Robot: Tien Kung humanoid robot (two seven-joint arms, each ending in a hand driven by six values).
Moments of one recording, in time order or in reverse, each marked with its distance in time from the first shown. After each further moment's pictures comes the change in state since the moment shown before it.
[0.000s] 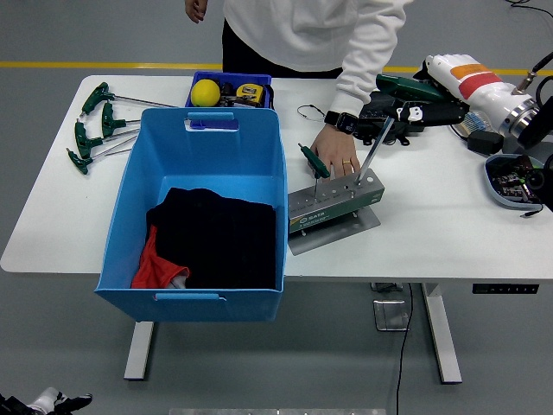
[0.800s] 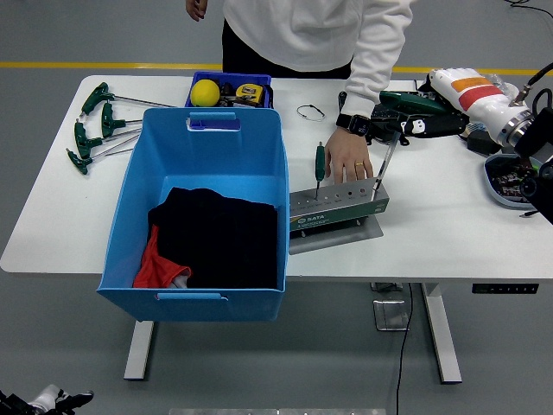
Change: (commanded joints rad) left arm -0.010 0.000 0.020 0.000 -0.031 0.002 -0.004; right arm 0.011 0.031 -0.051 -0.107 -0.010 -0.033 -0.002
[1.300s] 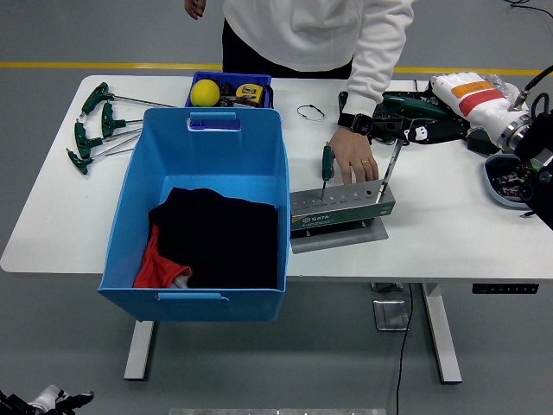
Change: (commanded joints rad) left arm 0.001 0.000 -0.001 0.000 0.001 -0.002 0.001; right arm 0.007 0.014 -0.034 -0.057 -0.059 -0.038 -0.005
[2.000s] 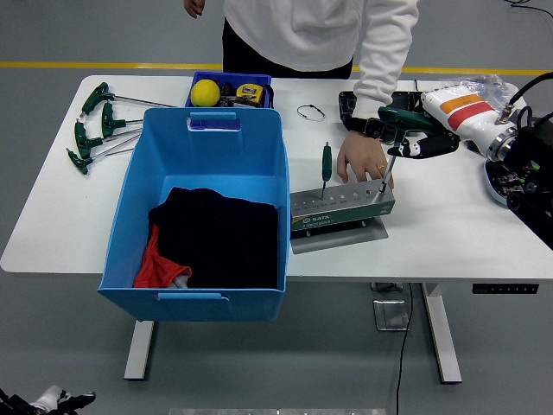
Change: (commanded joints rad) left arm 0.000 -0.002 0.015 0.000 -0.014 -0.002 -0.002; right arm 0.009 0.047 -0.048 -0.088 -0.059 -0.054 0.021
